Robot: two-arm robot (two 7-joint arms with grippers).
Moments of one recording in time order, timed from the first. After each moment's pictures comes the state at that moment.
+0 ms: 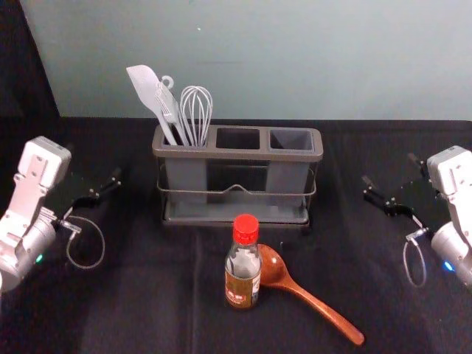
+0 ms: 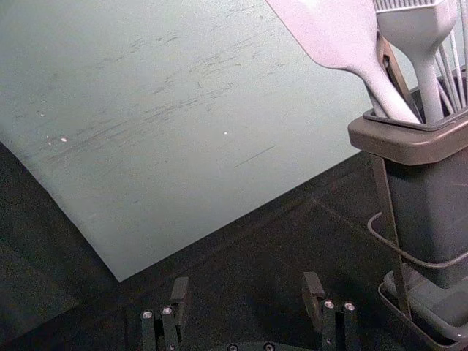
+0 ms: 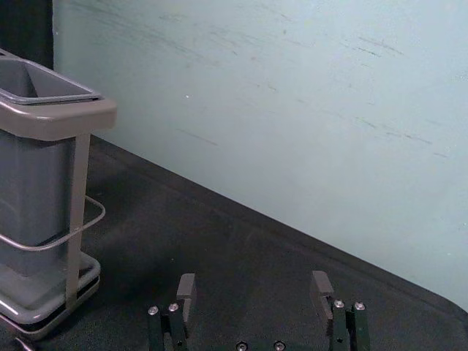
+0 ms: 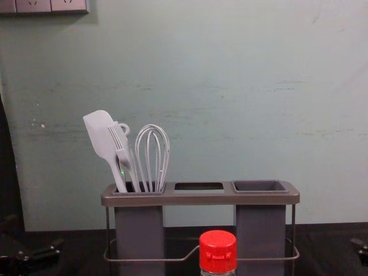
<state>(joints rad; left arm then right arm) -0.20 0.60 0.45 -1.41 -0.25 -0.12 0.03 0.20 0.60 -0.45 -1.41 0.25 -0.12 -0.03</state>
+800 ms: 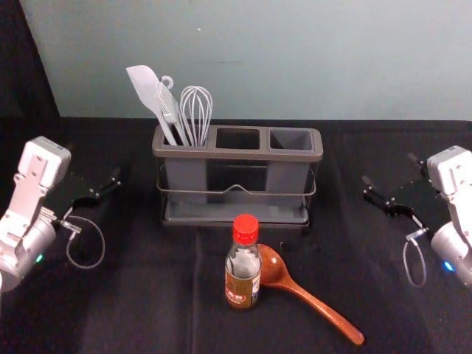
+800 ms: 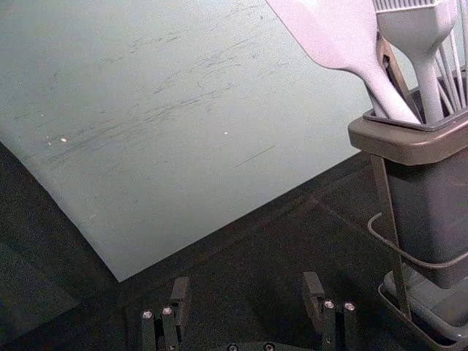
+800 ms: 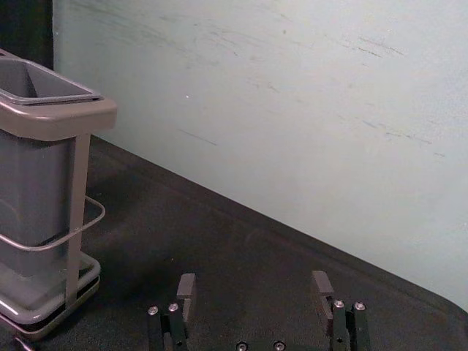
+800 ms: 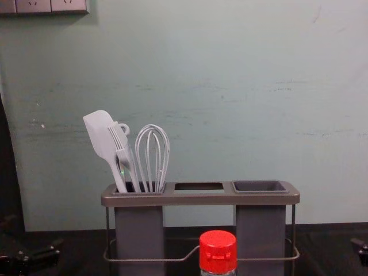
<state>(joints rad) -0.20 0.60 0.45 -1.41 -0.25 -0.12 0.03 0.20 0.60 -0.45 -1.41 0.25 -0.12 -0.03</state>
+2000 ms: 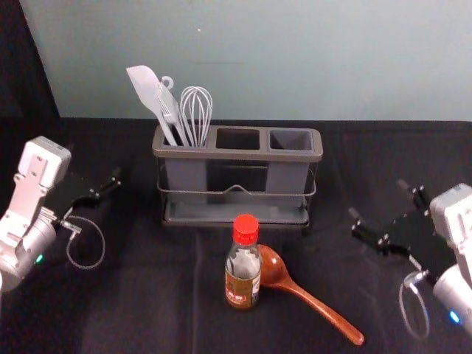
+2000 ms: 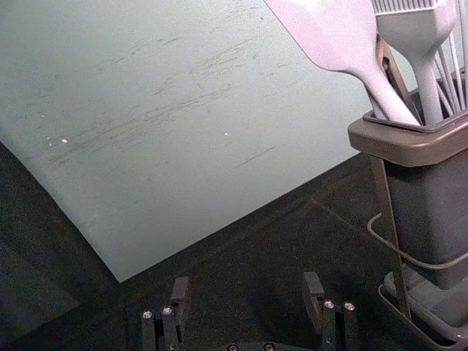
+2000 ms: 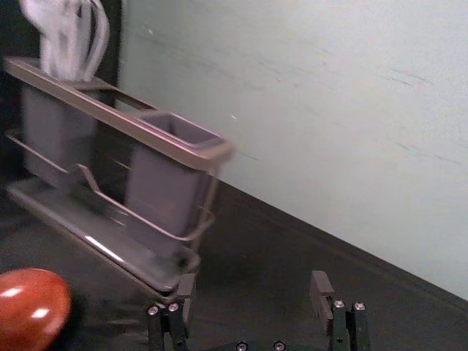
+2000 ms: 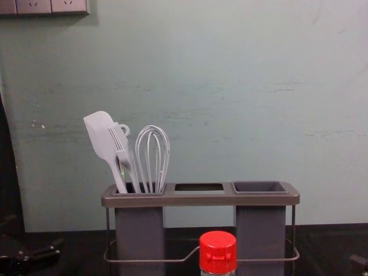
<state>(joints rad) -0.20 0.60 0.45 -1.41 -0.25 -0.12 0.03 -0.09 0.69 -0.37 -1.77 0.21 -0.06 -0.07</state>
